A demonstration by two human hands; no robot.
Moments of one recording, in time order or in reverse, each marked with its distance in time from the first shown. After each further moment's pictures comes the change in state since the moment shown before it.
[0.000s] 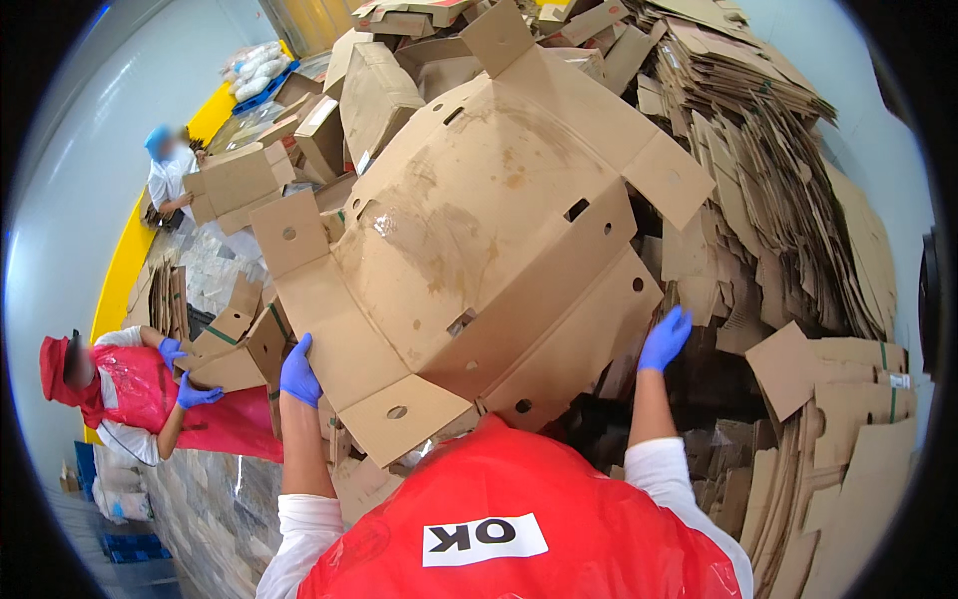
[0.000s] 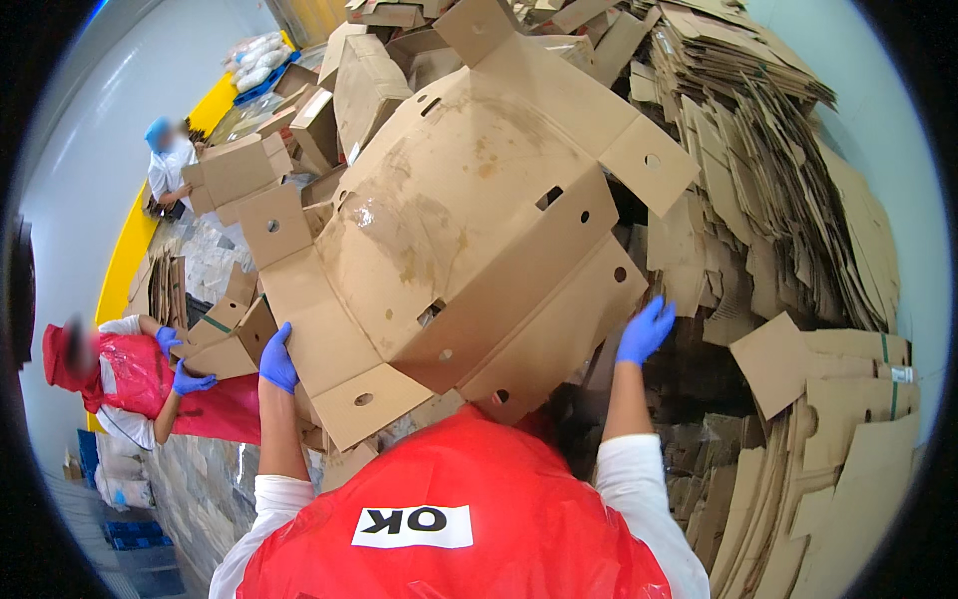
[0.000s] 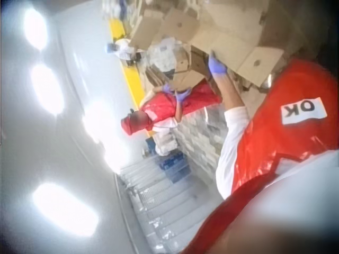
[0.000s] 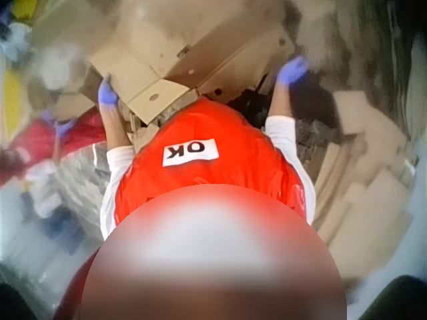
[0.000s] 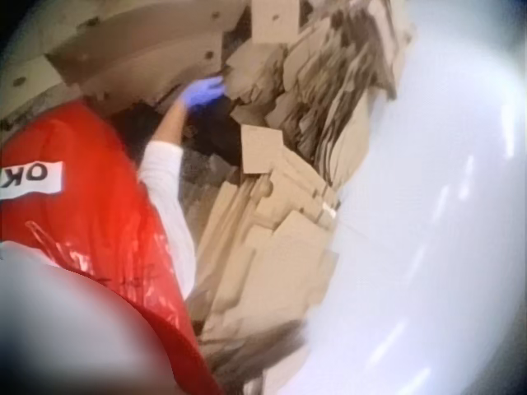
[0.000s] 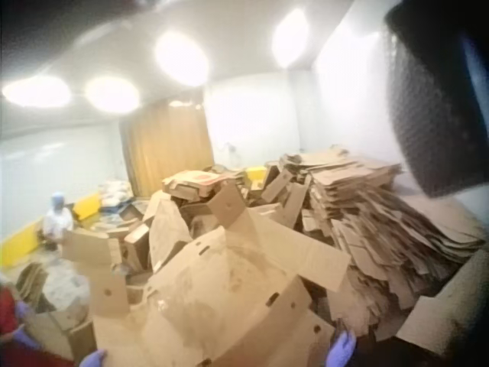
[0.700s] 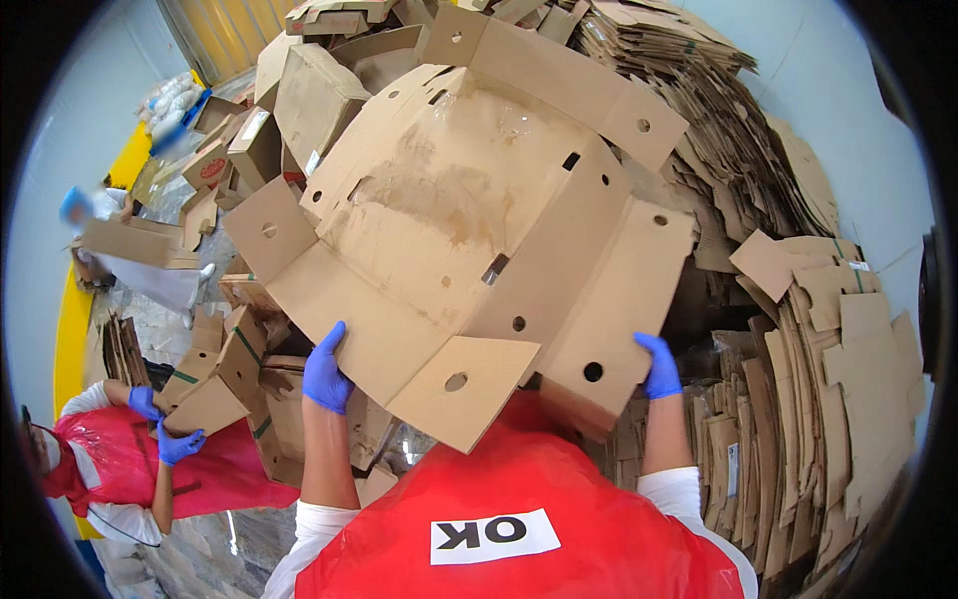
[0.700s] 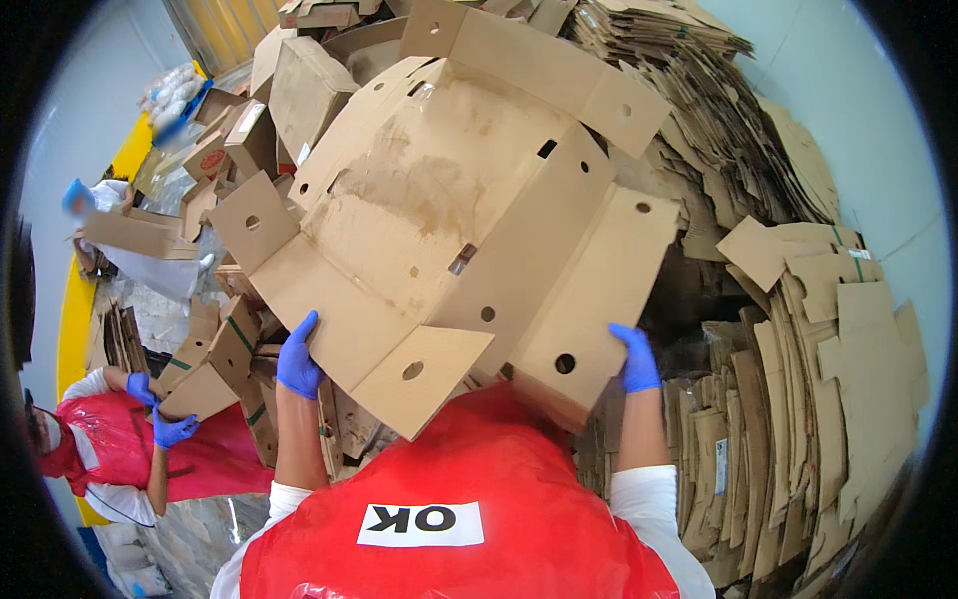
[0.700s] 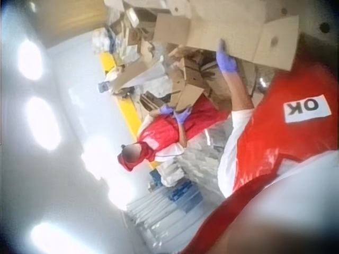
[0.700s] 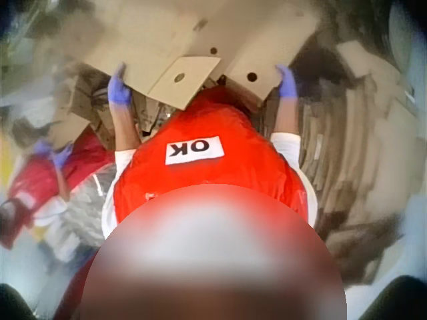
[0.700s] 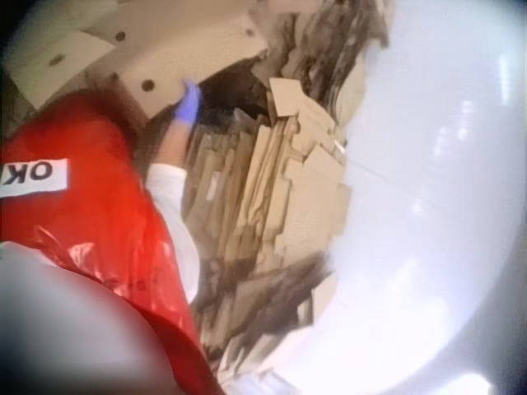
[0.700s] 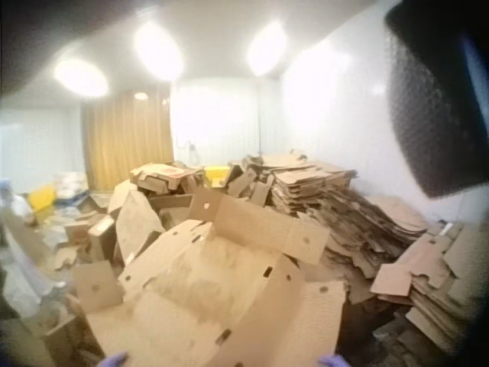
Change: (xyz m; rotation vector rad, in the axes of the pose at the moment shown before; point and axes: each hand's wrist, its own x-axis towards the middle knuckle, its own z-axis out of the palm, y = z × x) left_hand 0.007 -0.003 0.008 0.055 -0.241 -0.139; right_hand -0.200 -0.042 -0.155 0.524 -0.617 0.611
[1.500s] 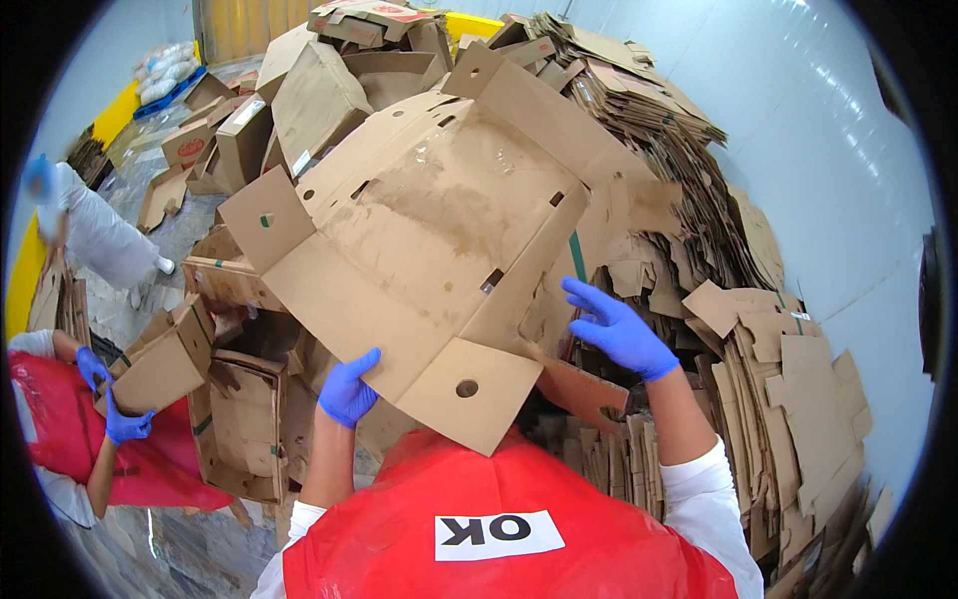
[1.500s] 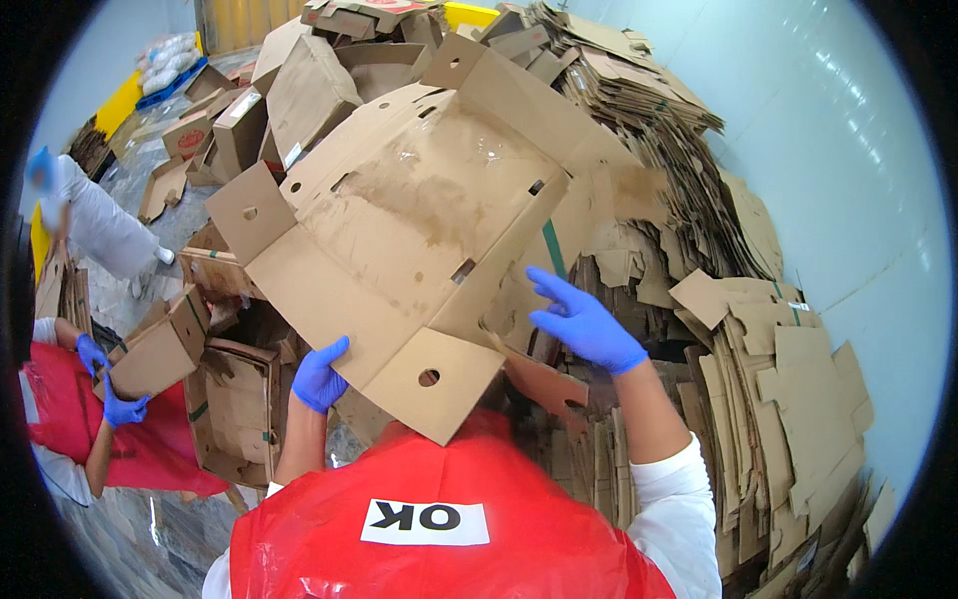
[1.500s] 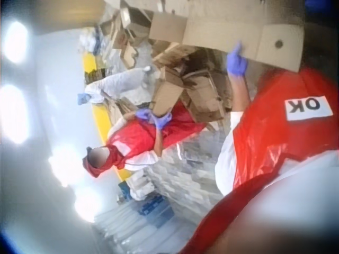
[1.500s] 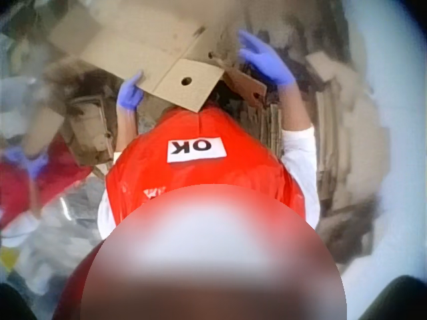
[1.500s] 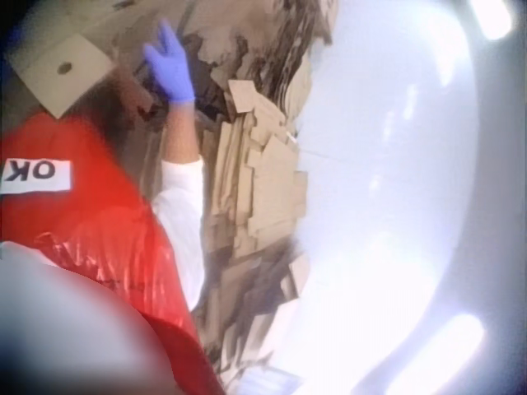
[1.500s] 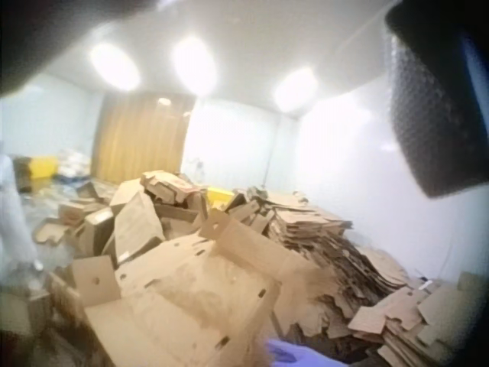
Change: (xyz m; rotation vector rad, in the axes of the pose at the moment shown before) left_hand -0.036 -0.052 -0.001 -0.191 -0.486 -0.088; right_hand -0.104 -0.146 0.223 -0.994 -0.560 -0.350
